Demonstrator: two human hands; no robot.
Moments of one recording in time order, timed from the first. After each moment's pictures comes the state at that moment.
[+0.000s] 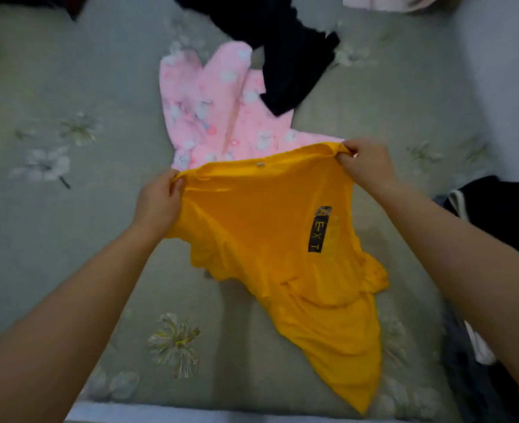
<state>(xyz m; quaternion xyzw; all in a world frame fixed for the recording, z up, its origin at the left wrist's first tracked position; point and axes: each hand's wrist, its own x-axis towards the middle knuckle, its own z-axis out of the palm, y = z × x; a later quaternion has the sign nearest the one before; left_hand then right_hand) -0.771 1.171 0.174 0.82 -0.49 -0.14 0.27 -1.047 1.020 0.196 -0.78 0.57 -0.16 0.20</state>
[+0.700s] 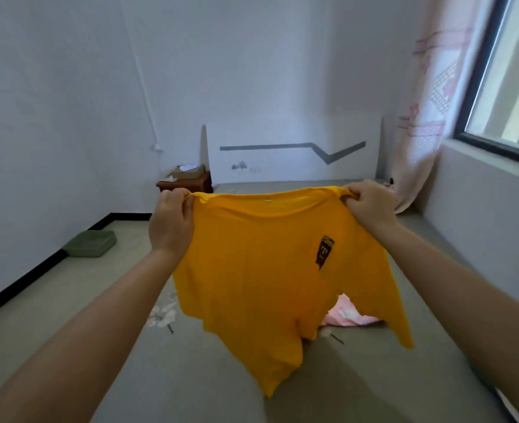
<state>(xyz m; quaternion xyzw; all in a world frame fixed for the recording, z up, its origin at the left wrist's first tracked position) -0.681 1.281 0.486 0.68 -0.51 0.21 0.48 -0.964 1.152 0.496 -0.79 0.45 -0.41 0.05</state>
